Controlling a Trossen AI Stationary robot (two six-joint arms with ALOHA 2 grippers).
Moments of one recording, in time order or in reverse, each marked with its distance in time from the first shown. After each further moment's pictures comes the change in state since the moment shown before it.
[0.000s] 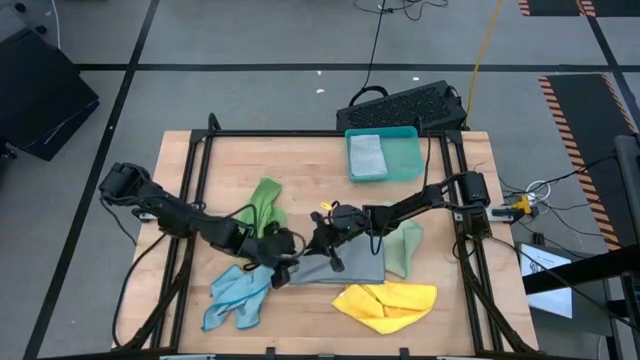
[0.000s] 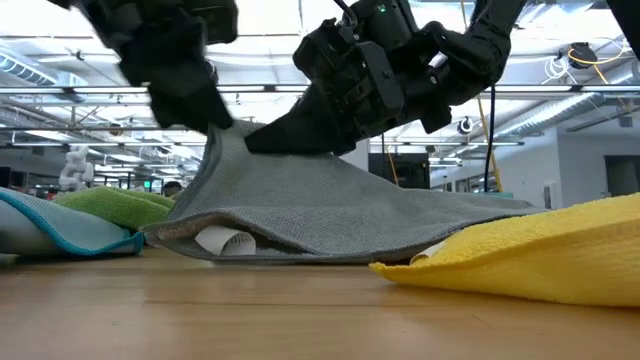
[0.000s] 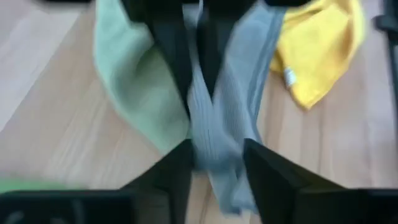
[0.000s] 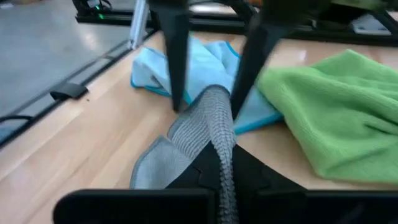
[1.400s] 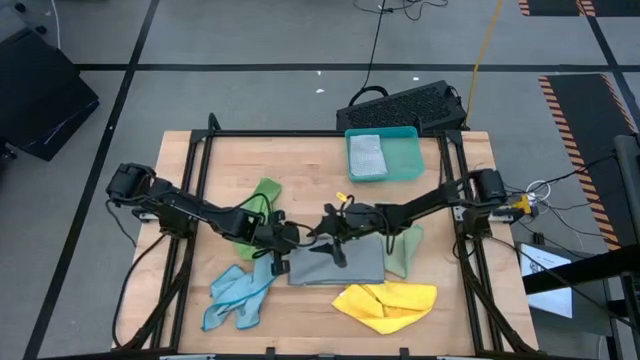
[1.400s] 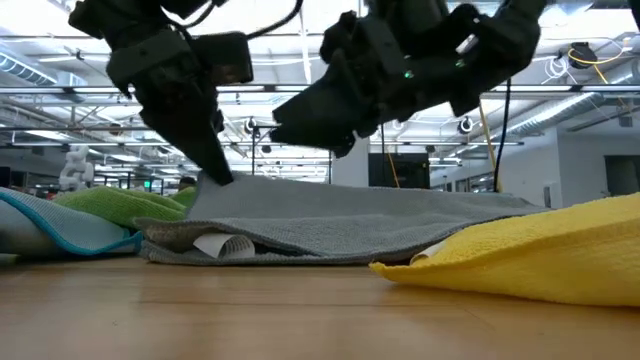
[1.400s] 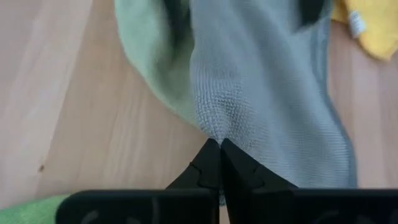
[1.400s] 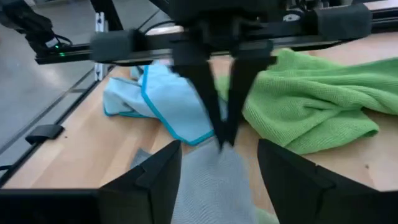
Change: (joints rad) left arm 0.148 0.062 0.001 -0.060 0.124 0.289; right arm 0.018 -0.107 -0.108 0.047 0.181 0.183
